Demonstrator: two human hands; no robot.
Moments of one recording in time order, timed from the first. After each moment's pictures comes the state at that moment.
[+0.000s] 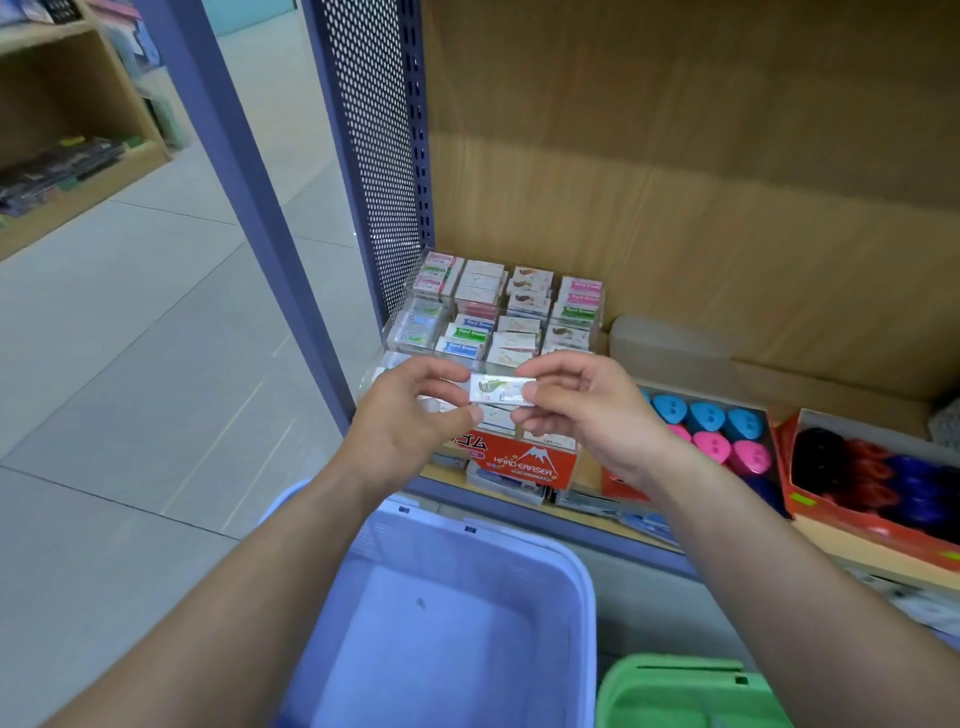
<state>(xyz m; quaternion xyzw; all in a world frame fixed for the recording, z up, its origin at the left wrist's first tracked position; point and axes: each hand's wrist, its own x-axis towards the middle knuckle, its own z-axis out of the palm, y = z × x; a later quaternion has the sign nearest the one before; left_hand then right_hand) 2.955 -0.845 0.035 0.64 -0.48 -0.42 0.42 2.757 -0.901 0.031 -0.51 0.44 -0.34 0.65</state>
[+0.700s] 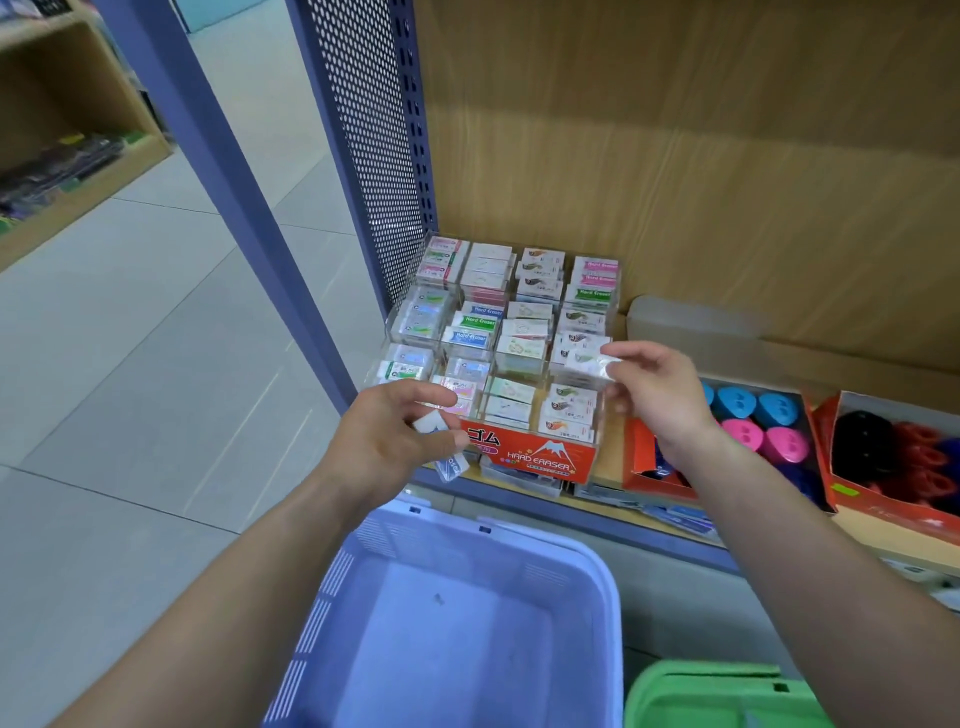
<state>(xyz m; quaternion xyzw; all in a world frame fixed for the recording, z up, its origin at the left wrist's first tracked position) 2.979 -0.848 0.006 0.66 -0.44 -0.47 0.38 2.716 -0.949 -0.031 -0.48 0.61 -0.39 0.49</state>
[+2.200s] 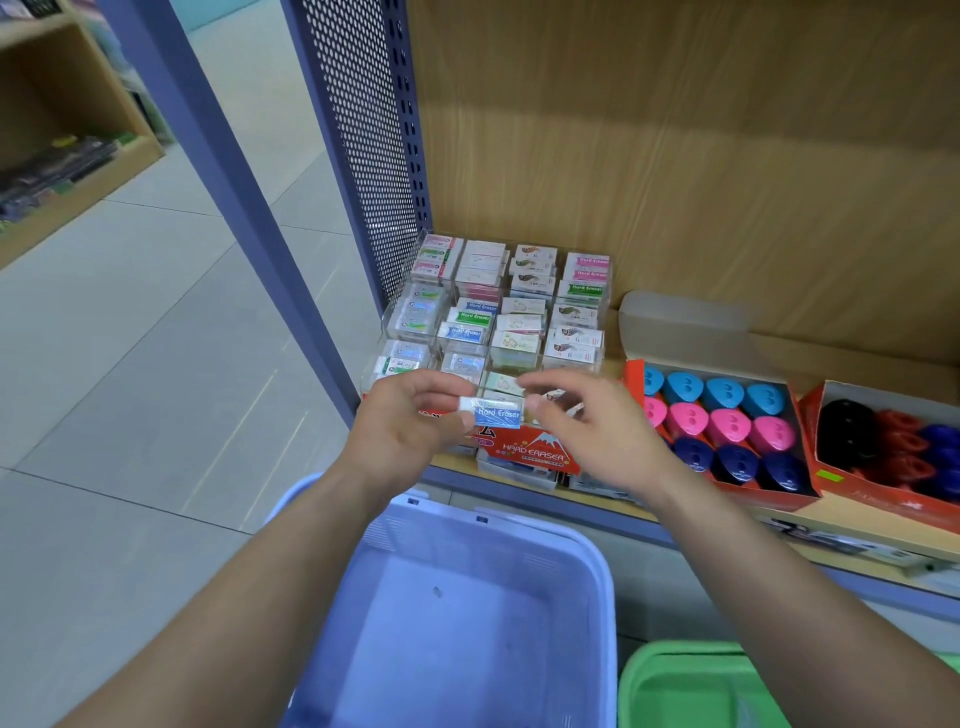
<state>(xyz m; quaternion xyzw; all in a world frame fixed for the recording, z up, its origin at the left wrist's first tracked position) 2.961 -0.845 0.016 0.65 -0.44 -0.47 0.39 2.751 -0.895 -0.010 -0.75 0.50 -0.26 0.35</state>
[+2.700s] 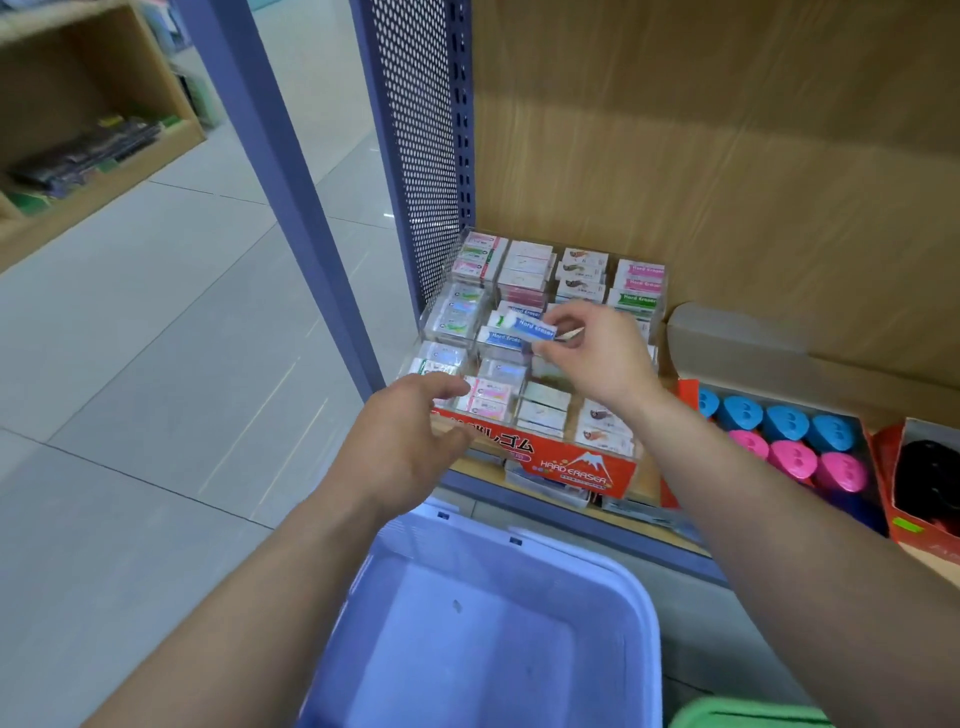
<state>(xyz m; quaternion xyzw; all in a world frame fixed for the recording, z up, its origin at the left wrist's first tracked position) 2.997 -0.847 0.009 0.73 -0.57 -0.27 0.25 2.806 -0.992 -0.023 -0.74 0.55 -0.27 0.29</state>
